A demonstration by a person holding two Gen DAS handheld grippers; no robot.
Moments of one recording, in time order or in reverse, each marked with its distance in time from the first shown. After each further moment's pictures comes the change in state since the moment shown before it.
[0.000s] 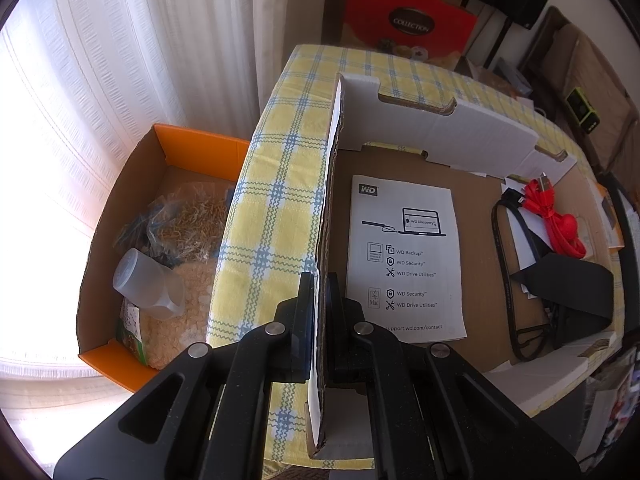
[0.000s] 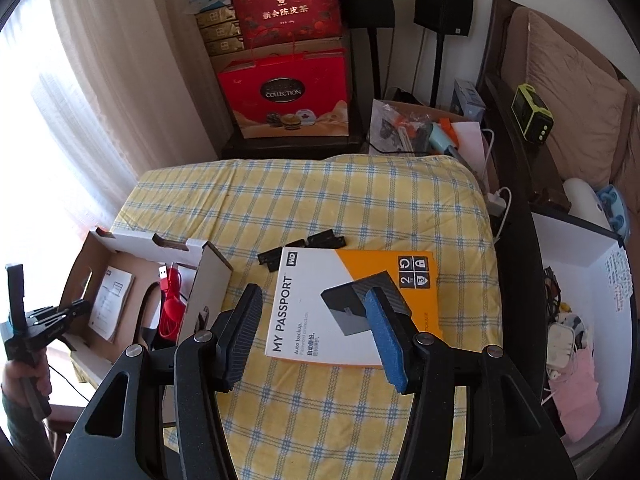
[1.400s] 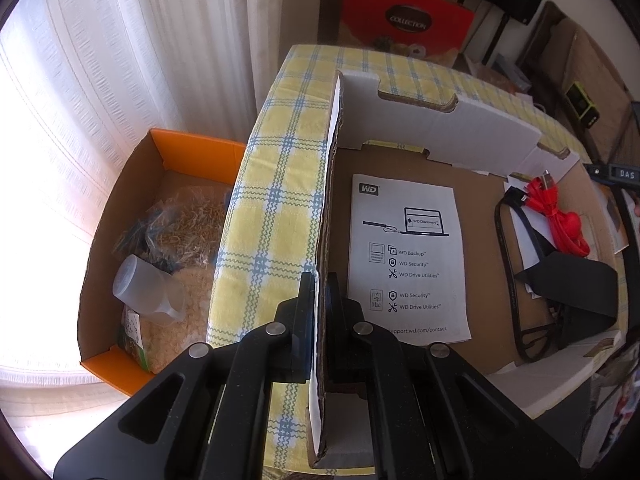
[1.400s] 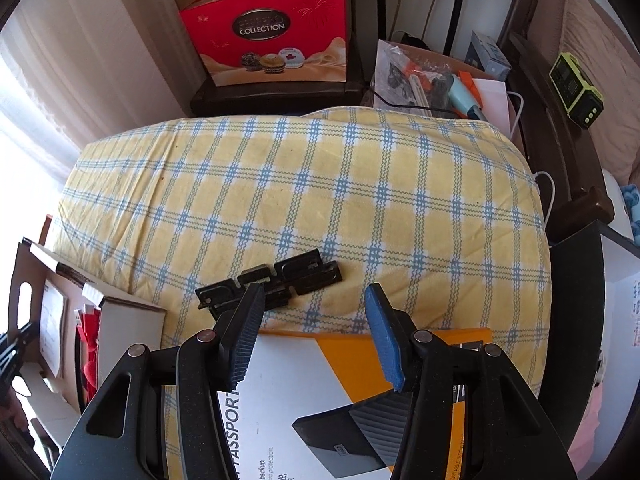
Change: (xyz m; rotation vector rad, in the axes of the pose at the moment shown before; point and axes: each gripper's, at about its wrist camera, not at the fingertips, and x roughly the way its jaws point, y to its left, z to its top) left arm 0.003 -0.004 0.003 0.017 0.000 0.007; right arm 0.127 -0.012 0.040 -0.028 0.223 -0.037
